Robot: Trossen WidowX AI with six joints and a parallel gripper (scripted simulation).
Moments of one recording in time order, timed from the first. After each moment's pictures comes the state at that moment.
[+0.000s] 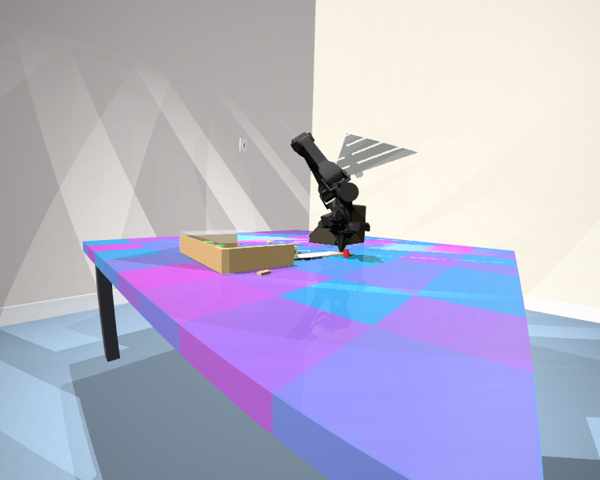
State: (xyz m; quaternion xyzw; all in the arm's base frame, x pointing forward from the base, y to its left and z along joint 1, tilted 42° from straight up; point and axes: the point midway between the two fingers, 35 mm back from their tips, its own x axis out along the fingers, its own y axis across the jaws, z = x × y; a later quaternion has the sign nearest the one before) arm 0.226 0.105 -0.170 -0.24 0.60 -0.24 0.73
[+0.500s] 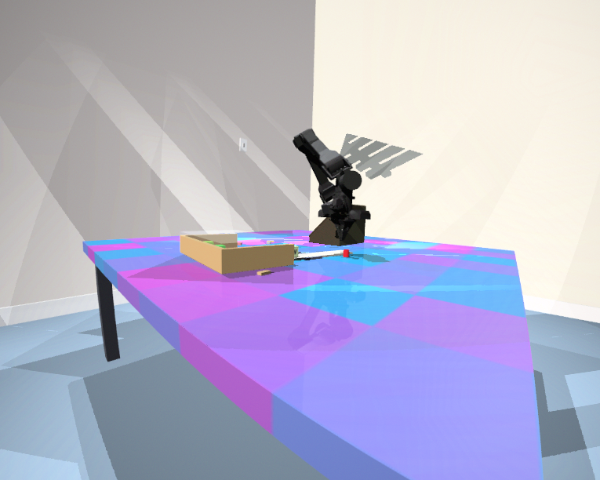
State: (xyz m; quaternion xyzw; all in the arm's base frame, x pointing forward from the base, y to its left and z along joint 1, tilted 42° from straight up) arm 0.221 0.130 -0.141 -0.25 0.61 -0.24 0.72
